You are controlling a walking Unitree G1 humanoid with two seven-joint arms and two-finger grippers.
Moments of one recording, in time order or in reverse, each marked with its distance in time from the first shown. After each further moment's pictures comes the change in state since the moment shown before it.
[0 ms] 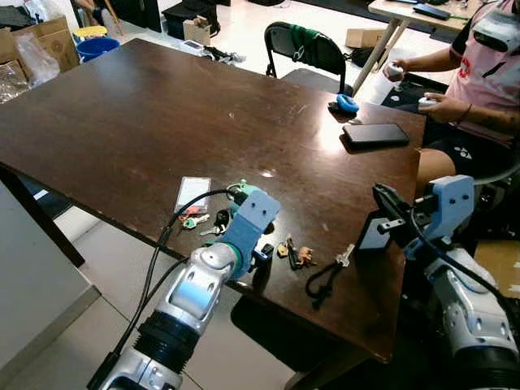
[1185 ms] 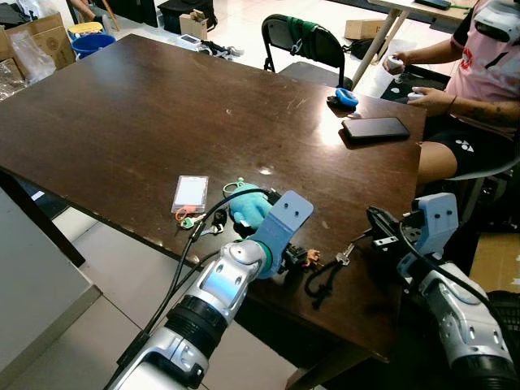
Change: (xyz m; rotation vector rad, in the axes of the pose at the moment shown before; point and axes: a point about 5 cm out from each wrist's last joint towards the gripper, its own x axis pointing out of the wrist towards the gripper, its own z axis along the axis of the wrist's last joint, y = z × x) left arm 0.023 -0.038 0.016 0.059 -0.042 -0.170; right arm -0.009 0.002 -0.027 0.039 0.108 -0.015
